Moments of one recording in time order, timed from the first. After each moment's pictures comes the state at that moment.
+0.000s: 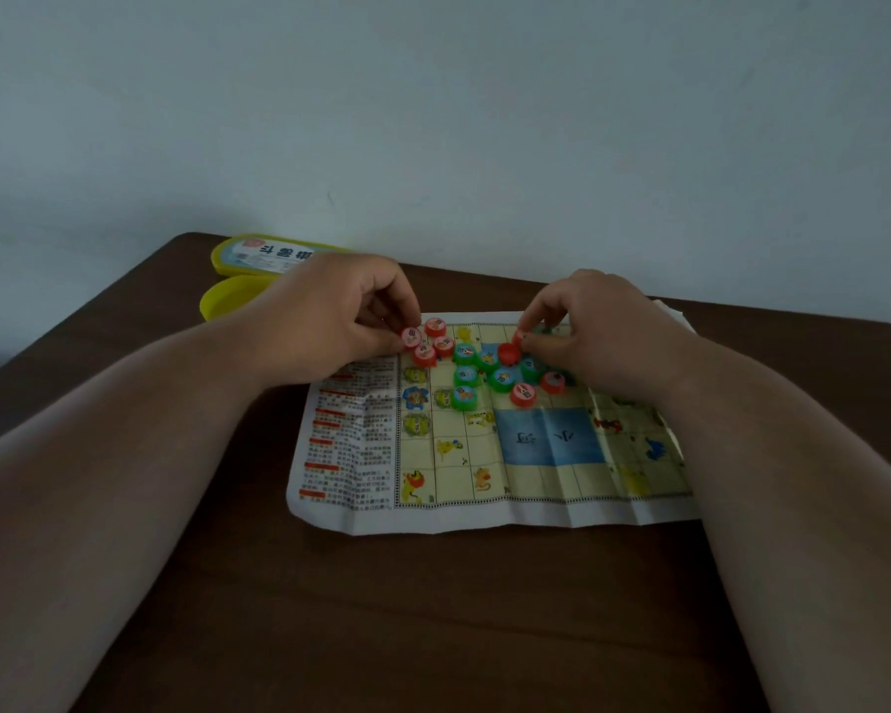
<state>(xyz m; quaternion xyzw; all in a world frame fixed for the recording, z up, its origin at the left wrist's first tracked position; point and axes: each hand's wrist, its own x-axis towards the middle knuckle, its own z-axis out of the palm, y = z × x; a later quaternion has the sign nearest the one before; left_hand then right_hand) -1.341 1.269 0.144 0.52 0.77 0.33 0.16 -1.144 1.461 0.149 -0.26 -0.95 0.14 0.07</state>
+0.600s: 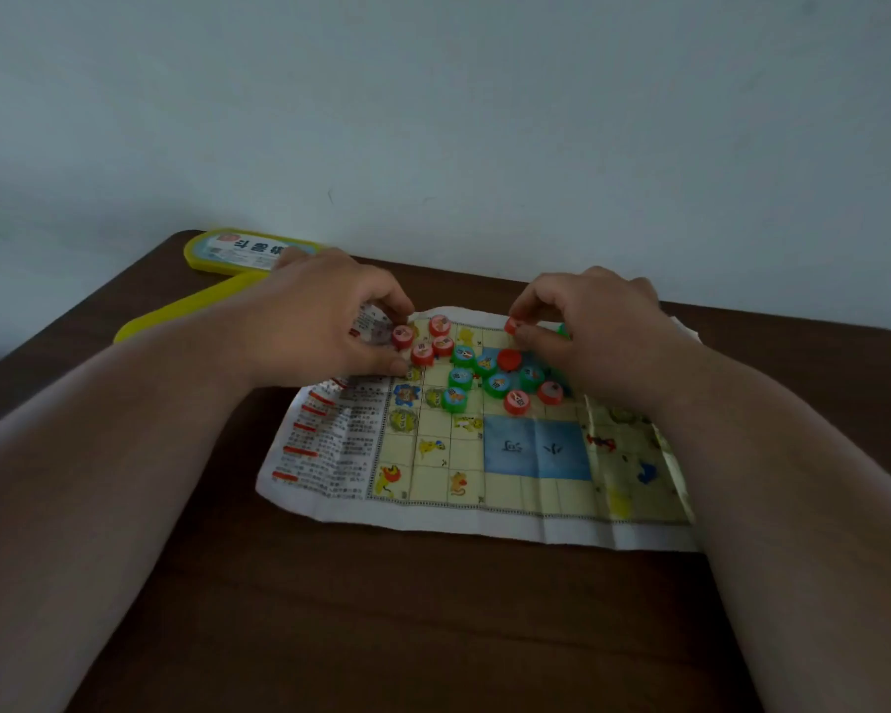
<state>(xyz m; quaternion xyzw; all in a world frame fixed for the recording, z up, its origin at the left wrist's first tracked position) -1.354 1.267 0.151 0.57 0.82 0.11 -0.01 -1.144 1.455 0.152 -0.23 -0.96 0.09 0.10</state>
